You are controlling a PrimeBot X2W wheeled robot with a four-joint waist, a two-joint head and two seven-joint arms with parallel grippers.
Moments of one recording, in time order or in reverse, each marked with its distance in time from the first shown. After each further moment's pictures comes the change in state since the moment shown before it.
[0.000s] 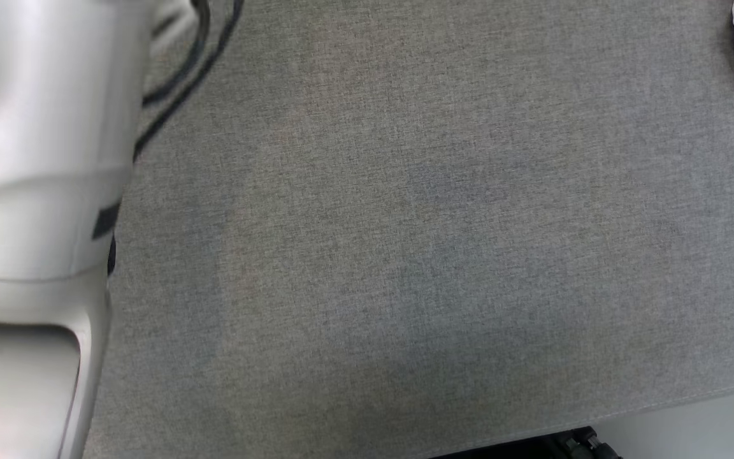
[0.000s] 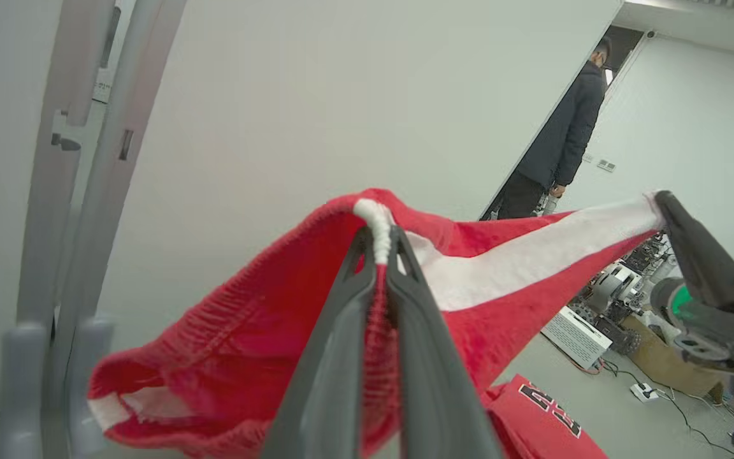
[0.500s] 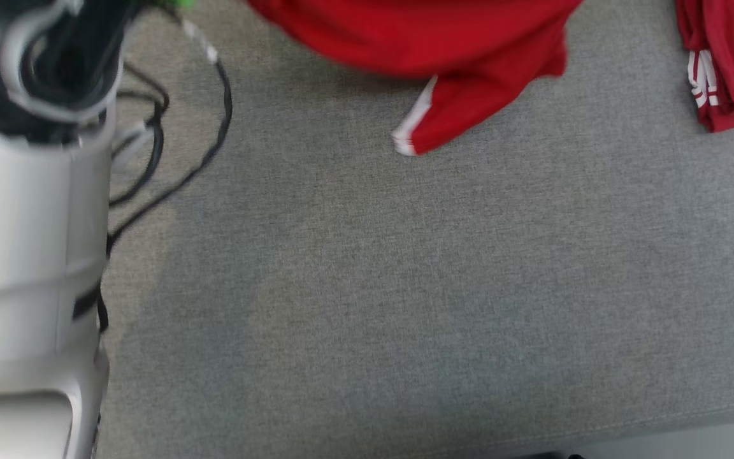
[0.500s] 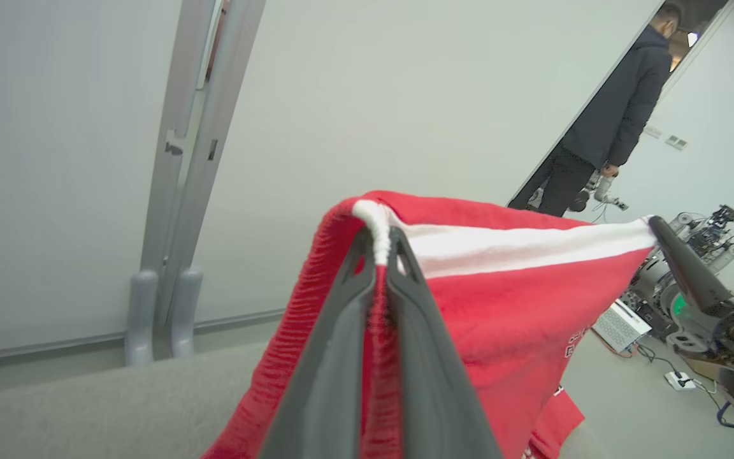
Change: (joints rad) left arm 0.332 0.069 0.123 -0.321 0.015 0.162 0.369; right arm 0.187 -0.150 0.140 0.058 0.171 0.000 0.001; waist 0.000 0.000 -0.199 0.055
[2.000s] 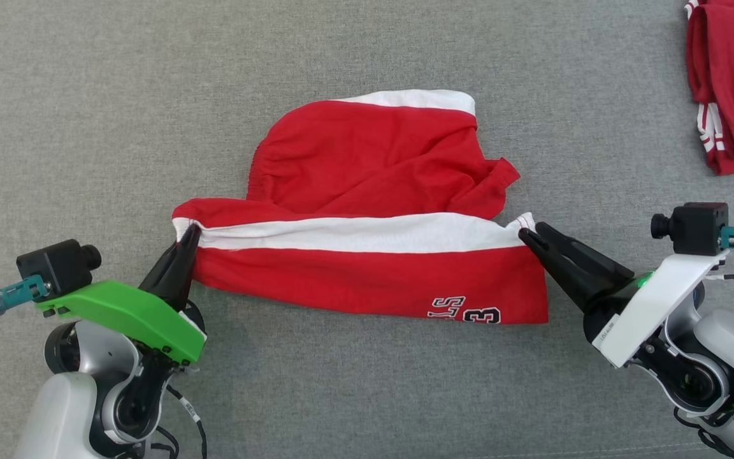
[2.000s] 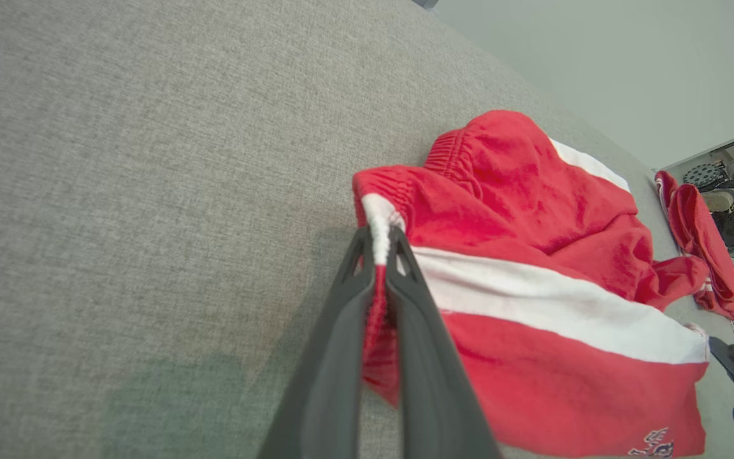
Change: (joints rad) left arm 0.875 0.074 0.082 -0.006 0.017 0.006 -0.184; right arm 0.629 0.147 0.335 -0.100 0.111 0.000 0.154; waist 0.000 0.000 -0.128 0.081
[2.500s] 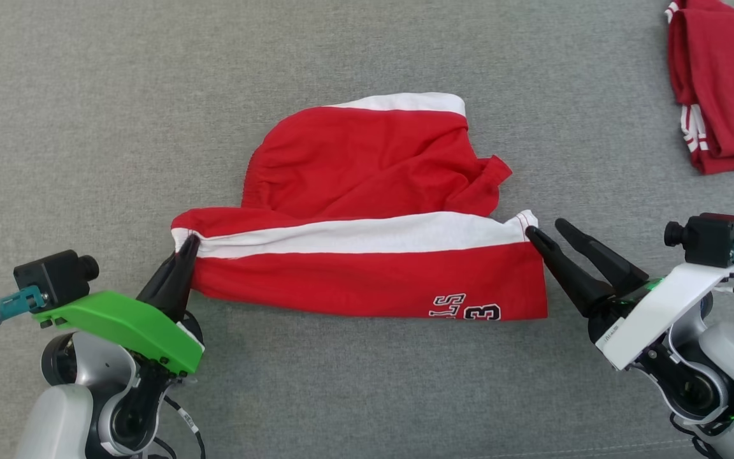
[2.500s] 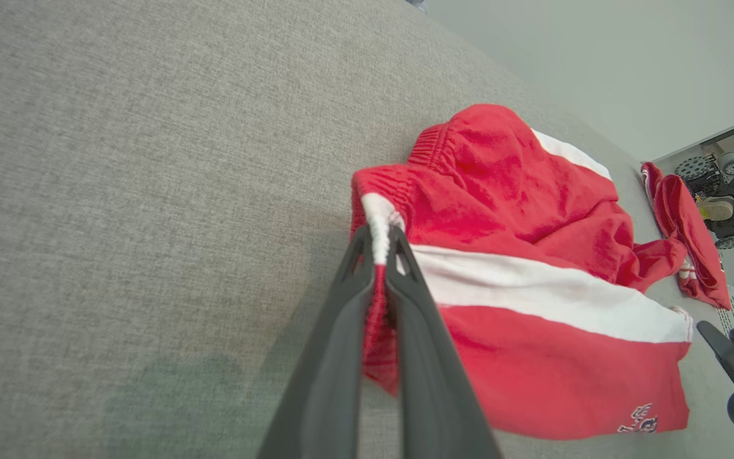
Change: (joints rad) left arm 0.043 0.009 0.006 -0.053 -0.002 0.017 0.023; right arm 0.119 0.096 -0.179 0.017 -0.121 0.000 0.008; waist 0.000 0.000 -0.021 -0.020
